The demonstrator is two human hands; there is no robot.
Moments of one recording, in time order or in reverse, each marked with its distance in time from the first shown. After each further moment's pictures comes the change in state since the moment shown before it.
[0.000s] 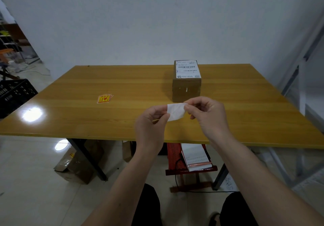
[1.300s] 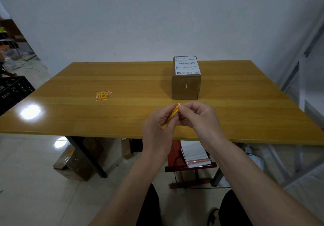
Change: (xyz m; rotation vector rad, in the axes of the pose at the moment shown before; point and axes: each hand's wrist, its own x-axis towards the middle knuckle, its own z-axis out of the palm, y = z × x) left_hand -0.013 -0.011 0.012 0.037 -0.096 0.170; right_hand -0.011 0.011 0.013 0.228 -0.113 0.158
